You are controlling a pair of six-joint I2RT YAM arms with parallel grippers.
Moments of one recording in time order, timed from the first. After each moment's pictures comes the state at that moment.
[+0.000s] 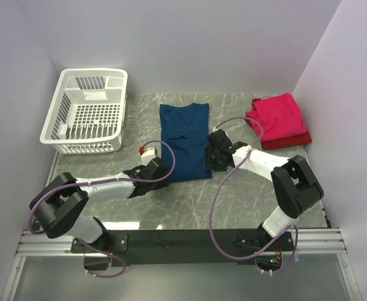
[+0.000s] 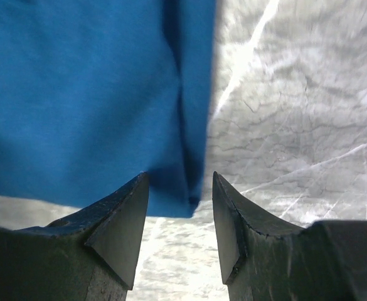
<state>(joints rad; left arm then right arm) -0.83 1.44 0.64 -0.12 -0.37 -0.94 0.55 1.61 0.95 -0.40 0.07 0.55</state>
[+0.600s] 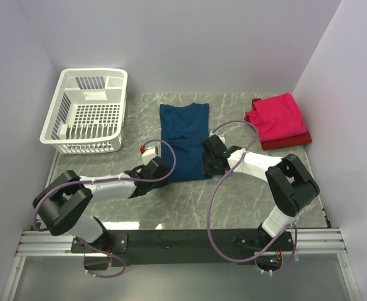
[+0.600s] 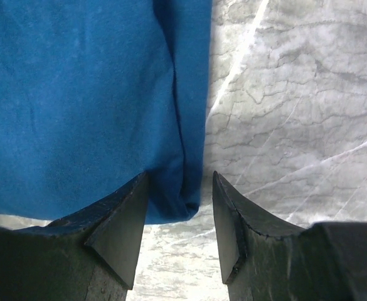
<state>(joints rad) -0.82 1.48 0.63 -0.01 -0.36 -0.94 0.61 1.66 0.91 -0.37 0.14 0.59</state>
